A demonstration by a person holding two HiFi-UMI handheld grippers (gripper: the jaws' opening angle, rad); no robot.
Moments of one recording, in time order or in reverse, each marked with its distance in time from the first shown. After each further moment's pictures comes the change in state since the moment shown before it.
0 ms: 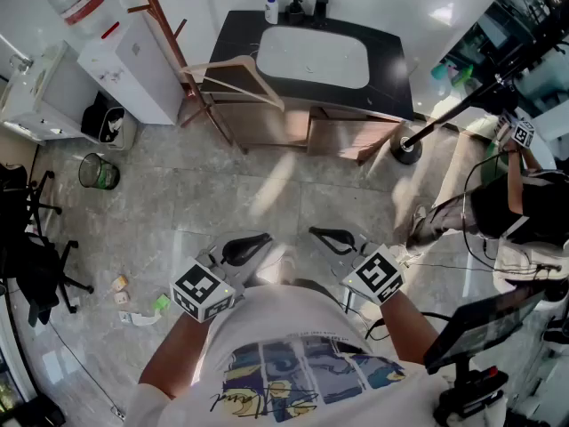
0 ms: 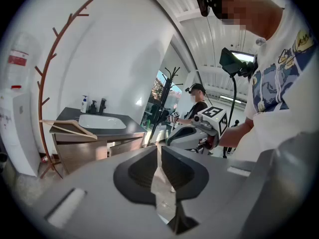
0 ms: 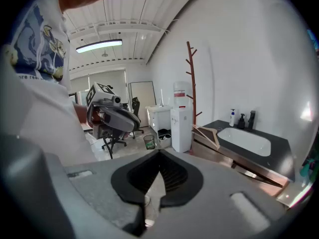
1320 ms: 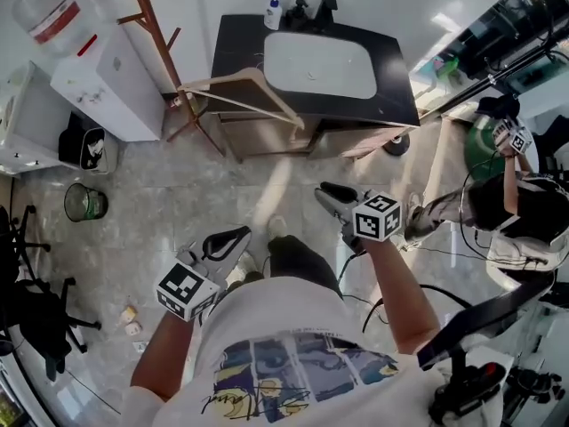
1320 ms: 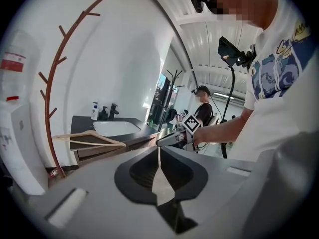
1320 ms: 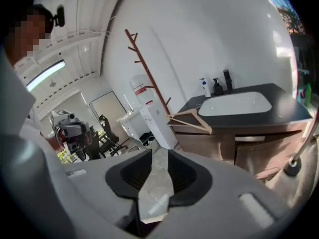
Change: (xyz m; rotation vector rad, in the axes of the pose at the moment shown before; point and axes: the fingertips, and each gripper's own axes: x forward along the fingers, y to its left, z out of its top) left arm -0.077 0.174 0.029 0.078 0.026 -0.079; right arm 0.155 -0.136 -0.014 0.539 0.019 -0.192
